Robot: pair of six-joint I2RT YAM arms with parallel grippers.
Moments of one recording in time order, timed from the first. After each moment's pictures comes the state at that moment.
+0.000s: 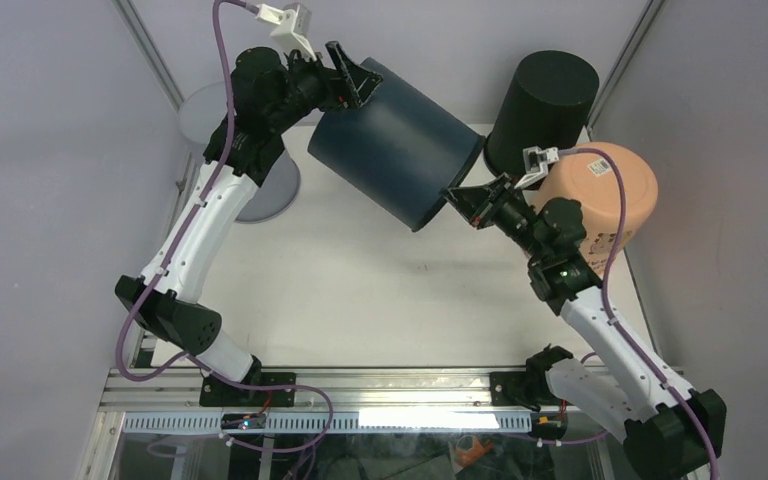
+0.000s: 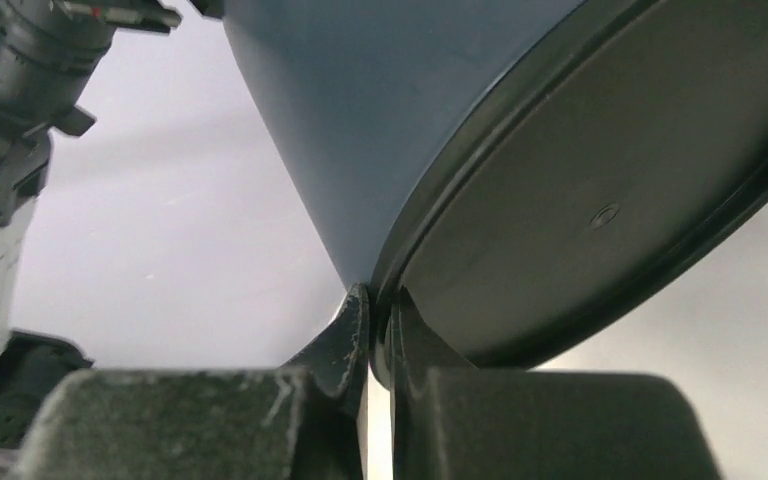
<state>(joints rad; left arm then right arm) -0.45 1.57 1.85 -0.24 0.26 -0.50 0.41 0.89 0.64 0.39 -0.37 0.87</state>
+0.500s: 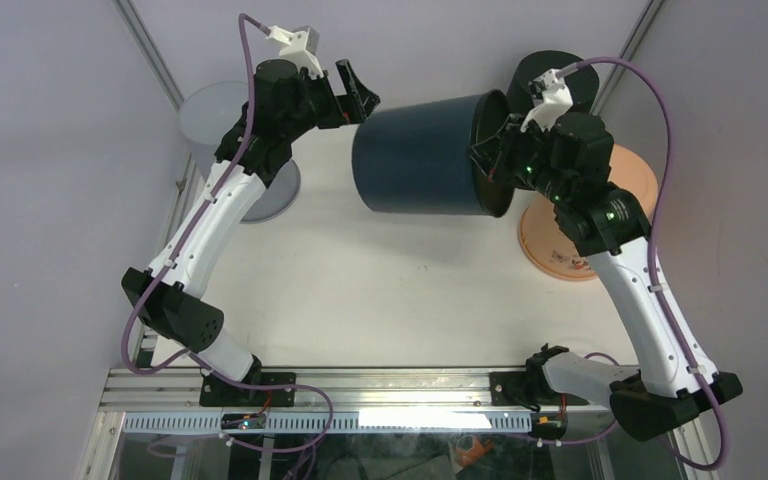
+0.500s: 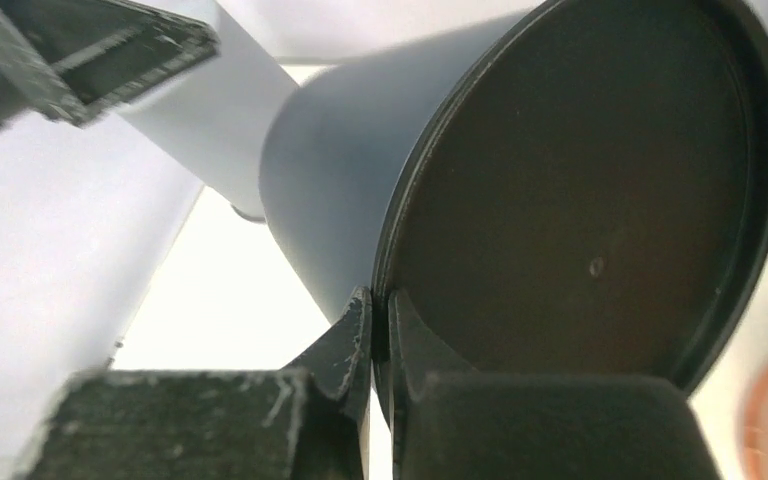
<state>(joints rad) -0.45 1.60 1.80 -0.36 0.11 -0.47 0.42 1.11 1.47 -0.56 -0.13 0.41</state>
